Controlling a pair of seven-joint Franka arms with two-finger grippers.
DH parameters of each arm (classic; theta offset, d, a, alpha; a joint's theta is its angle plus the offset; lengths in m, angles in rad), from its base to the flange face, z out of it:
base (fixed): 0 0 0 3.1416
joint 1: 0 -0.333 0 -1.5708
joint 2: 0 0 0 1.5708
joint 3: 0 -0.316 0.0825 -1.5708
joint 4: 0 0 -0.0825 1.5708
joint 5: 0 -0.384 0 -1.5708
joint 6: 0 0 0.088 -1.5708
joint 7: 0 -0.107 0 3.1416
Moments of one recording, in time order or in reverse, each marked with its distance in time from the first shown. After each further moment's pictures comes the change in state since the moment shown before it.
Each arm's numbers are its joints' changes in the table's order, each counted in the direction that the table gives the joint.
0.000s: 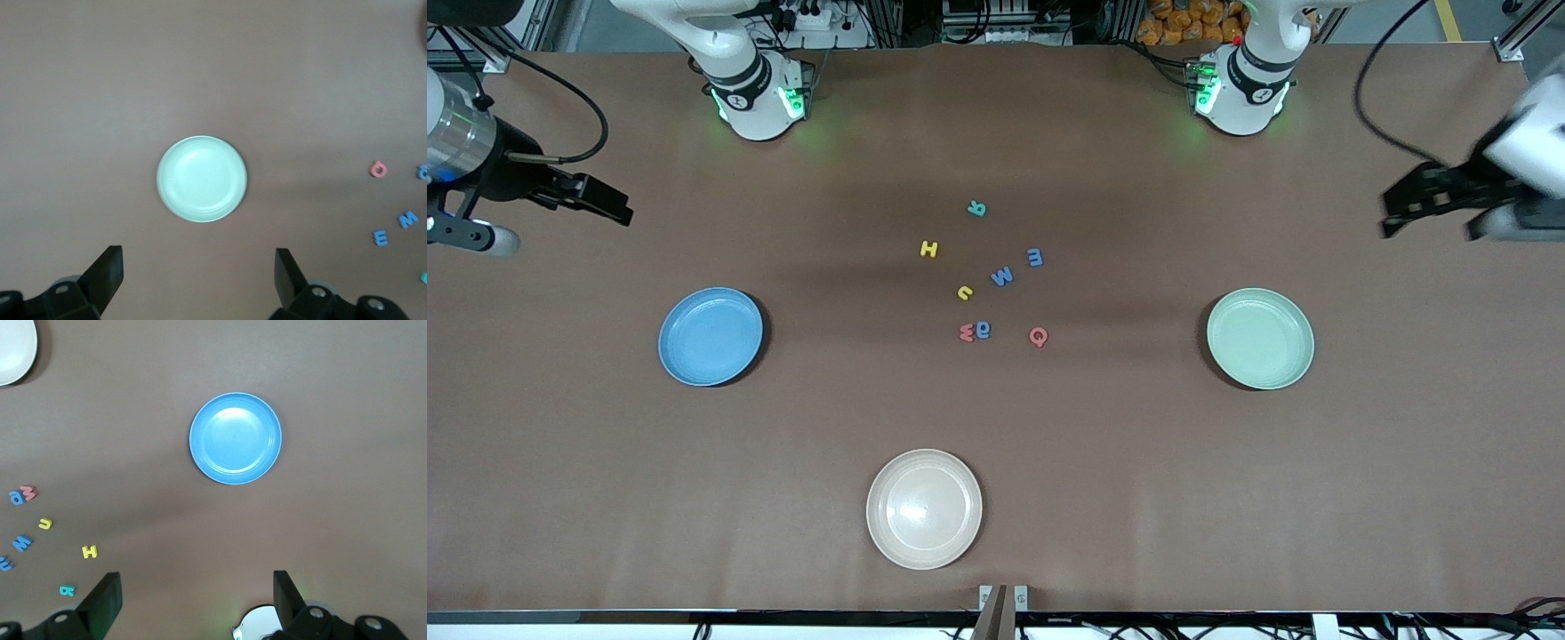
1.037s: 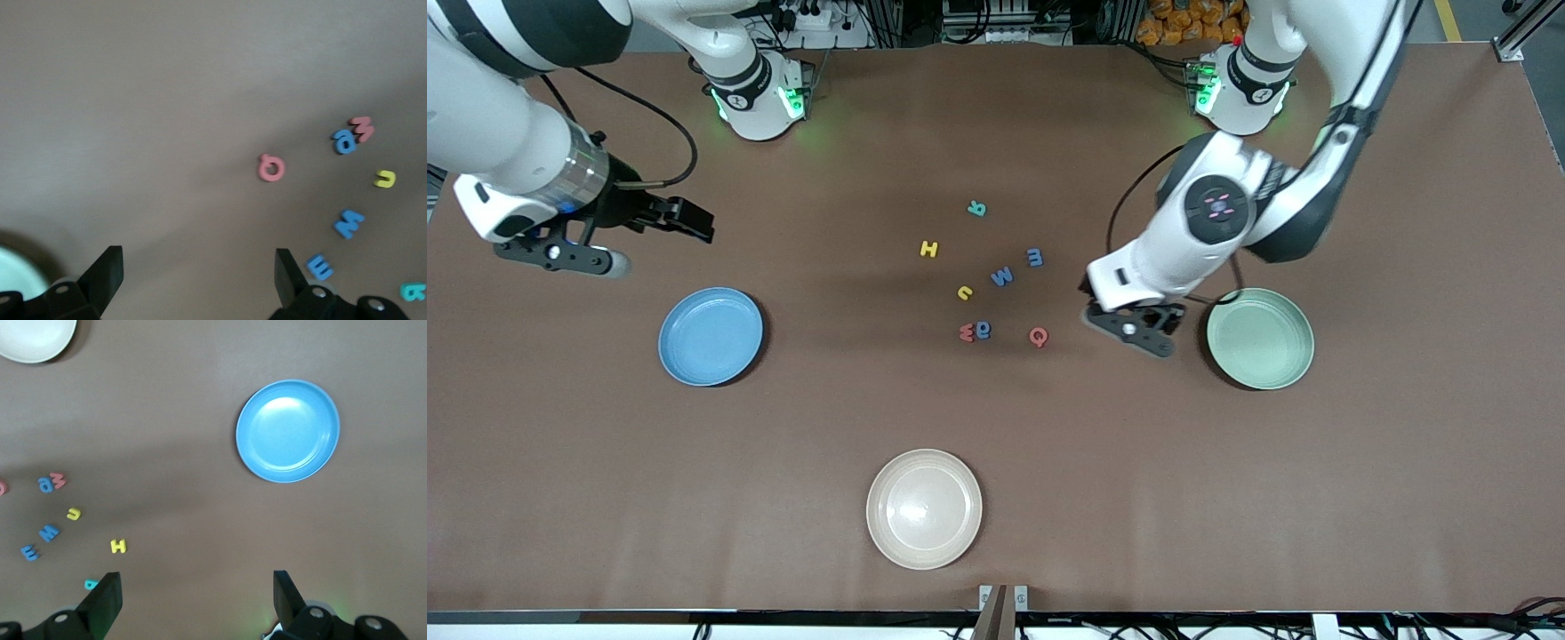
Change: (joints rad) left arm 0.207 -0.393 0.209 -0.200 -0.017 0.550 0.064; right arm -0.060 -0.022 -0.044 -0.111 -0.071 0.123 -0.067
